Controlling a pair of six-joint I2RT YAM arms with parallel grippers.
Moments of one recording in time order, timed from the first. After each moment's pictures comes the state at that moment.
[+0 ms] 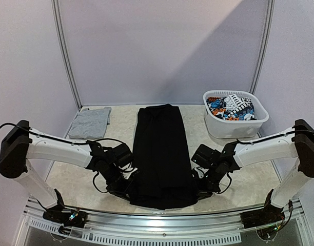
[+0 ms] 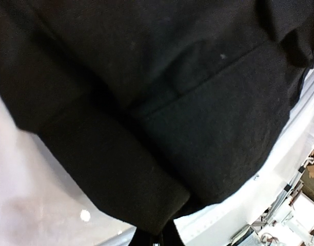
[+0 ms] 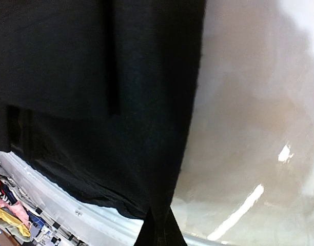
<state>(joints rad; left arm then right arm) -0.98 1.57 0.81 -0.59 0.42 -0.65 0.99 1.61 0.84 -0.58 -0.38 0.92</state>
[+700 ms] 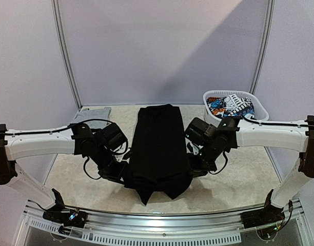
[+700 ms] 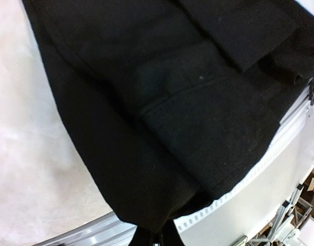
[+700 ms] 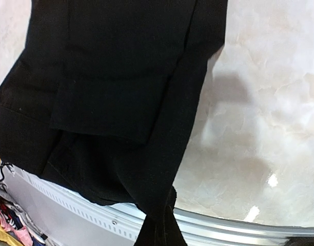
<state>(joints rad) -0.94 1.41 0.97 -0.84 0.29 -0.63 1.00 1.60 1.20 -0.88 -0.17 0.92</state>
